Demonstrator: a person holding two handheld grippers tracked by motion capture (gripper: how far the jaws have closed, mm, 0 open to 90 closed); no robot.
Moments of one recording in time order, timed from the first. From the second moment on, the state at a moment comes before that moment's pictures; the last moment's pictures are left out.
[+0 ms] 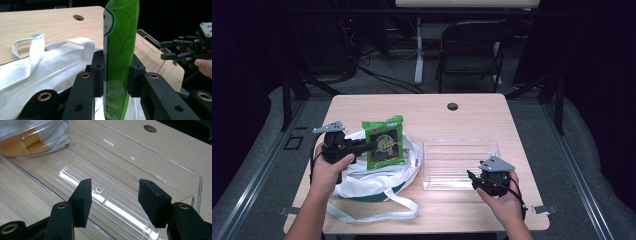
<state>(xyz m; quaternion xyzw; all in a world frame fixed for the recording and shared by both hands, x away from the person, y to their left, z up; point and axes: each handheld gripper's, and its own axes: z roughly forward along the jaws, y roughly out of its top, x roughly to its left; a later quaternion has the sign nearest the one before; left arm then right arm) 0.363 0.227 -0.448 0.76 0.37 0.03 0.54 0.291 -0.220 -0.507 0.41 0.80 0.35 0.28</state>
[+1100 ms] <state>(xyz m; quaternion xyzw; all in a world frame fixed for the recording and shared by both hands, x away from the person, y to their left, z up) 0.342 0.171 -0.446 0.77 0.30 0.00 0.56 0.297 -0.213 -0.484 0.35 0.83 0.35 0.25</state>
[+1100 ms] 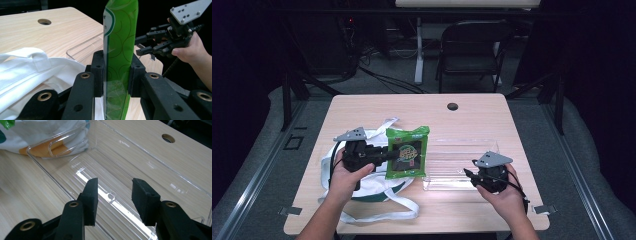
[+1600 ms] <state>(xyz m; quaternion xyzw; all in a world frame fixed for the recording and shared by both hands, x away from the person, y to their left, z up) 0.337 0.155 -0.450 0.78 0.28 0.00 0.56 0.317 -0.208 -0.452 0.28 0.89 0.31 0.19</state>
